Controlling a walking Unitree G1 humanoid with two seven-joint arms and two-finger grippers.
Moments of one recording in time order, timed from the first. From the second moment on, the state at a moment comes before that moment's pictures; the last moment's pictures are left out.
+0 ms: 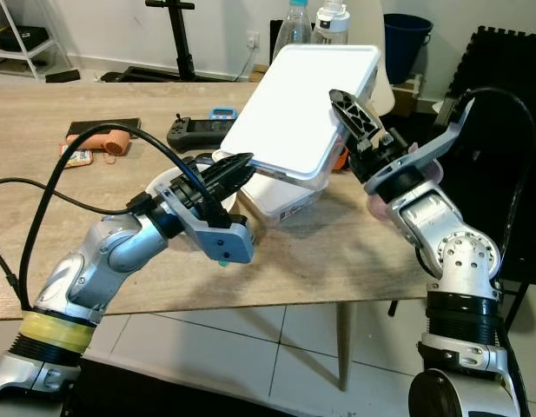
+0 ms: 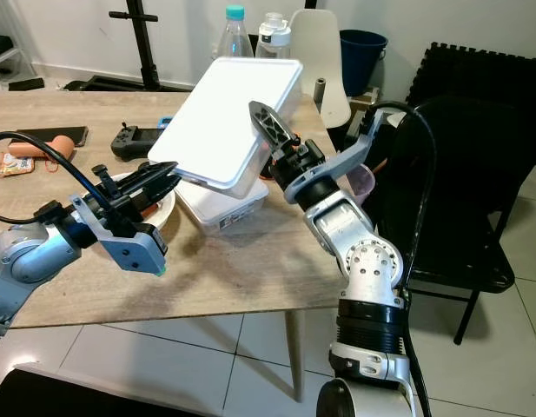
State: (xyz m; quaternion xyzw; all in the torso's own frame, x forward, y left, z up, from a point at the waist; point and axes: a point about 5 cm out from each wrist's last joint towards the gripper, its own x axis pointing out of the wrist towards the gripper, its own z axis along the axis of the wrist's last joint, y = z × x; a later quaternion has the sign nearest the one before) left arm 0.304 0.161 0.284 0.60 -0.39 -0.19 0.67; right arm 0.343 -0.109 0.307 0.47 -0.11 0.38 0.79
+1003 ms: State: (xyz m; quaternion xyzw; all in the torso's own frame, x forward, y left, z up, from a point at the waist) left arm 0.297 0.151 0.272 0.61 -0.40 -0.23 0.64; right arm 0.352 -0.119 0.297 0.45 -0.09 0.37 0.81
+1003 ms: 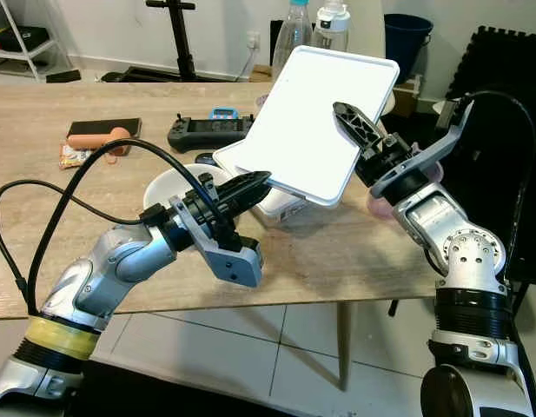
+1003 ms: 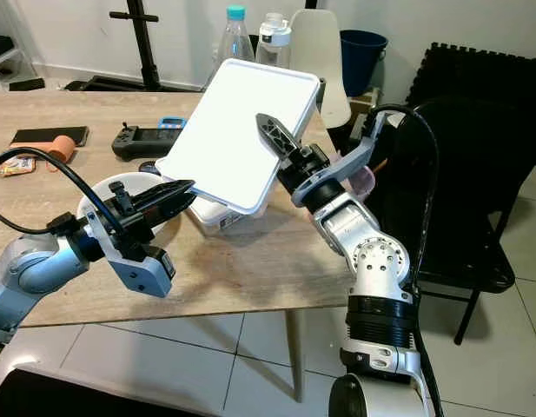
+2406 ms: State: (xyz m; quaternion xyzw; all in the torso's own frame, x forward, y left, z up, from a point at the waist) left arm 0.301 0.144 0.248 0.02 -0.13 -0.12 0.98; right arm 0.315 -0.217 0.267 0.45 -0.20 0.12 0.86
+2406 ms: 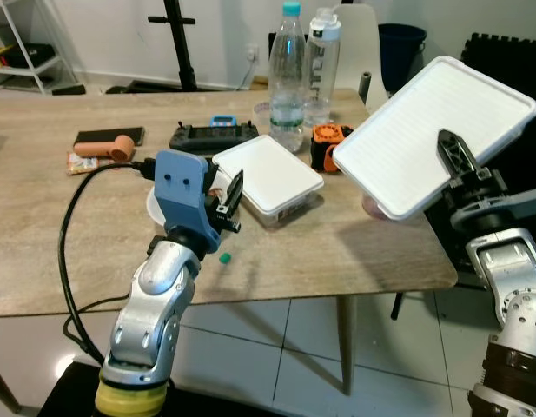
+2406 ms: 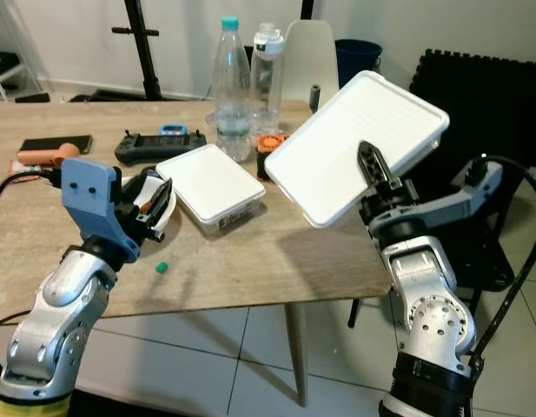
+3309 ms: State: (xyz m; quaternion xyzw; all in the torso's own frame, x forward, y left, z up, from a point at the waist) left arm 0.310 0.141 0.242 0.01 -0.06 -0.11 0.99; right arm 0.317 -0.224 0.255 0.45 -0.19 0.09 0.87
